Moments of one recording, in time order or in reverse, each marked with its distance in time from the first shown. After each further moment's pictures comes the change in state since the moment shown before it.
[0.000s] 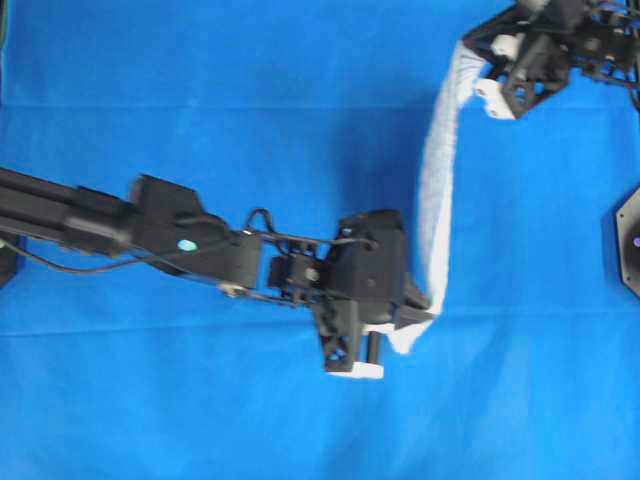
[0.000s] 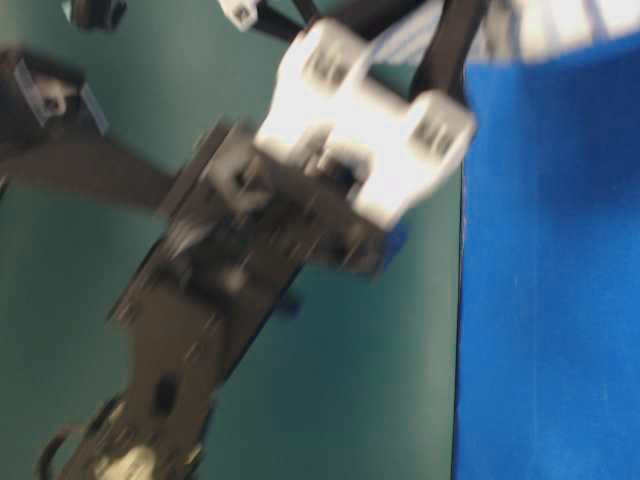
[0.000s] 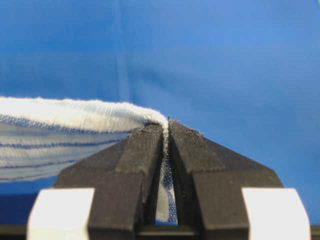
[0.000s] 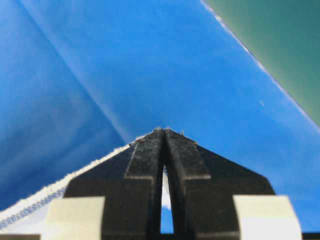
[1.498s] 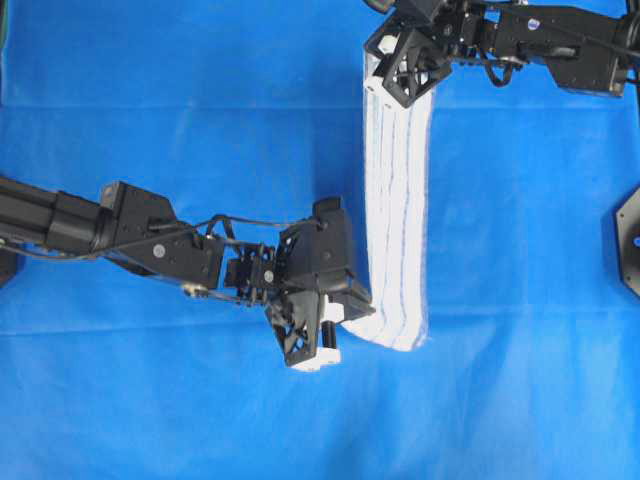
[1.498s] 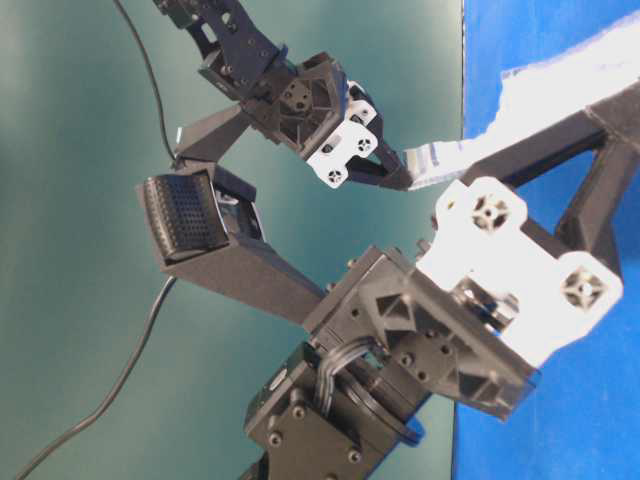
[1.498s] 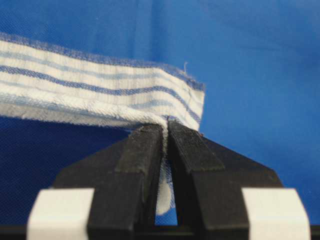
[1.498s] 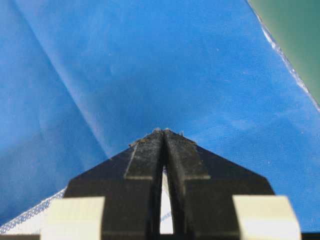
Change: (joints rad) left arm -0.011 -0.060 0.247 -0.006 -0.060 -0.265; right arm 0.015 0.525 -0.337 0.002 -0.084 -0.048
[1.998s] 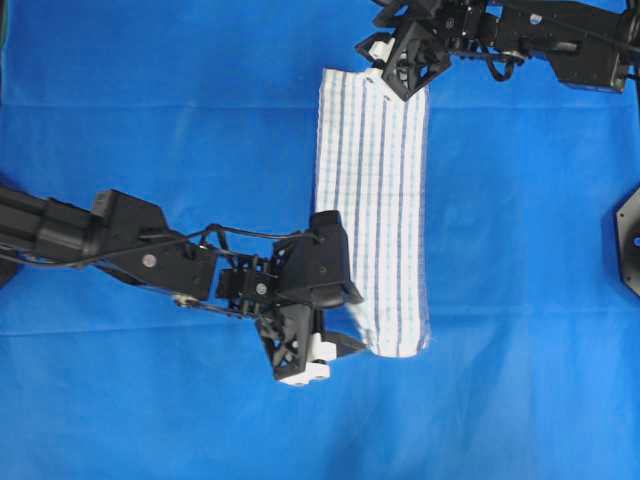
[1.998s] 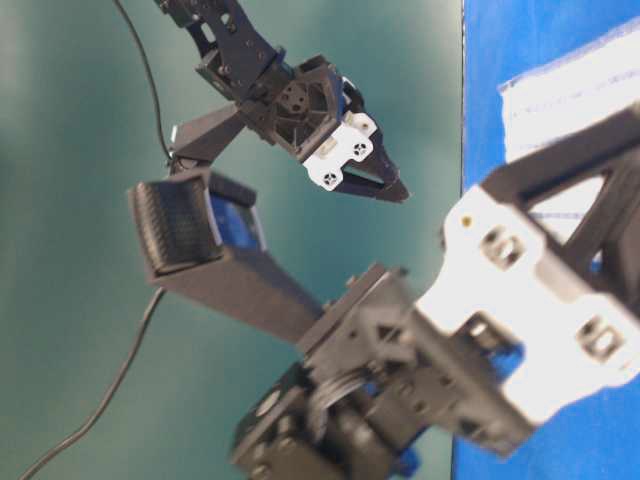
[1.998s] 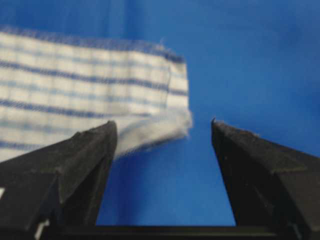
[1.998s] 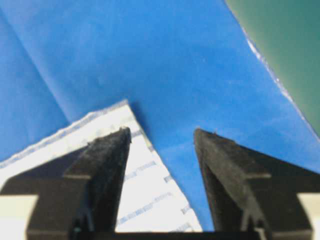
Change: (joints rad) left arm -0.023 -0.049 0.018 0.000 0.063 -0.006; right arm -0.006 -0.008 0.008 -0.002 -0.038 -0.018
